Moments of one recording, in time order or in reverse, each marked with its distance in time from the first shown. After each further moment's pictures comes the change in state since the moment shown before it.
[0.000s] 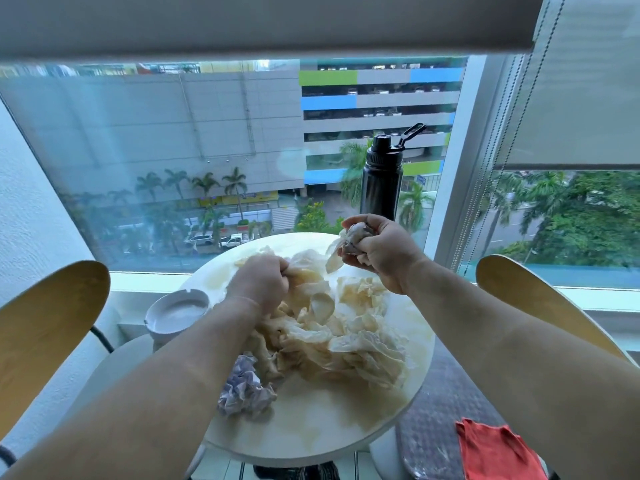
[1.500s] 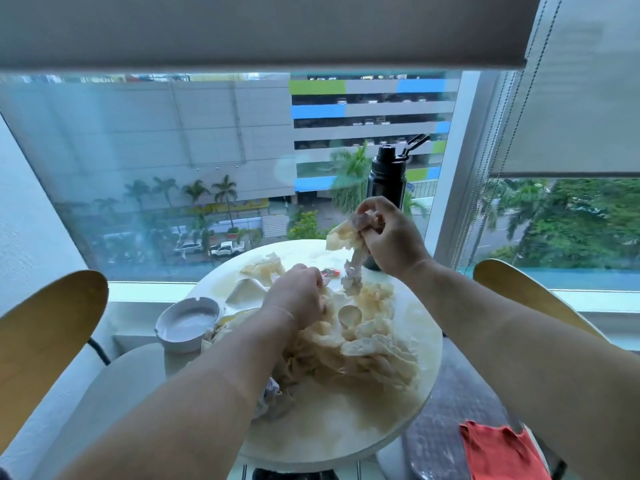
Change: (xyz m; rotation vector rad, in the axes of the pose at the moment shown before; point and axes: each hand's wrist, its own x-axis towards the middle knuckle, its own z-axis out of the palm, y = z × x) left_hand -0.006 0.024 0.018 0.110 -0.071 0.175; right_hand 0.010 -0.008 0.003 -0.602 0.182 -0.470
